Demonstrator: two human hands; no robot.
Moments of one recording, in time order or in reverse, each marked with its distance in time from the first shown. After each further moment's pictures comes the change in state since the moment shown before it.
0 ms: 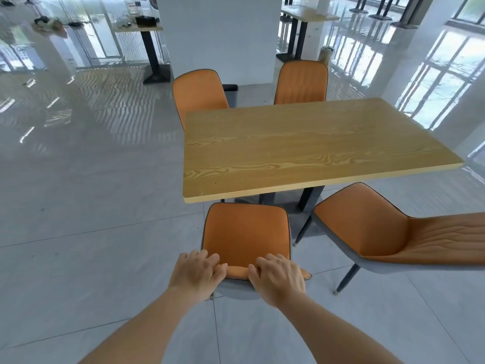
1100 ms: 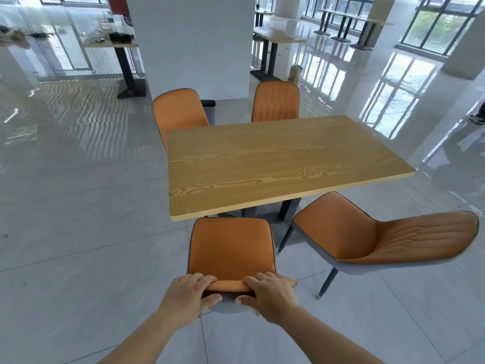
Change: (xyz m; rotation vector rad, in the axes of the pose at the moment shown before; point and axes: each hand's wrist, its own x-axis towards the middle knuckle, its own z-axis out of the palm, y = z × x) left_hand -0.010 -0.021 -0.004 -0.187 -0.170 0.177; right_hand -0.021 0.000 -0.028 -0.005 -0.209 -0.107
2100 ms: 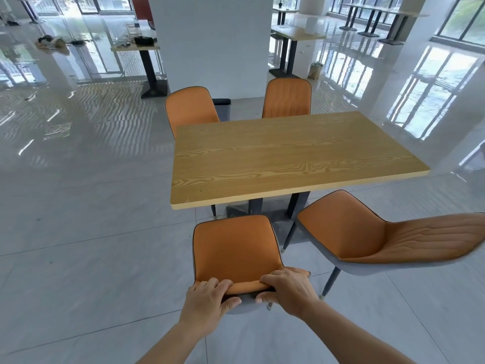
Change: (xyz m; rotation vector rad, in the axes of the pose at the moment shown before) left_hand -0.021 0.119 0.029 -0.053 0.121 -0.149; right_hand -0.044 0.095 0.005 0.039 0.078 -0.196
